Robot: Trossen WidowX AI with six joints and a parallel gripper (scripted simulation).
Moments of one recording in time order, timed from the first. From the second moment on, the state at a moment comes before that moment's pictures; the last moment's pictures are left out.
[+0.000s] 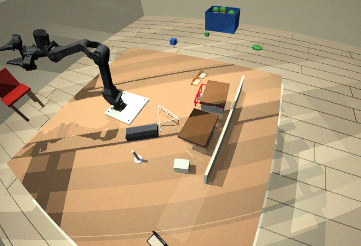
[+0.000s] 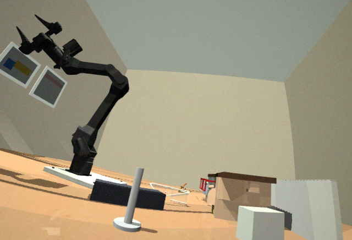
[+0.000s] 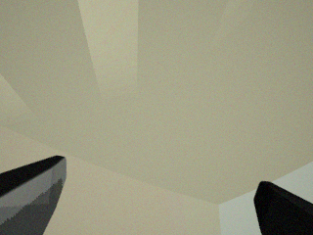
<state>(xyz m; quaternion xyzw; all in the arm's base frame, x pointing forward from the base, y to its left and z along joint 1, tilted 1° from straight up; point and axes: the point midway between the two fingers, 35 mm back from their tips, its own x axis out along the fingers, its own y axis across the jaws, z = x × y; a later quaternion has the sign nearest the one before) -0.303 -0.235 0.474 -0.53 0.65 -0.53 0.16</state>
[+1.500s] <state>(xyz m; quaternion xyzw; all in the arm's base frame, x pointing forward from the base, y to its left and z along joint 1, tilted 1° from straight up) 0.061 -0.401 0.287 -0.38 0.42 -0.37 0.73</state>
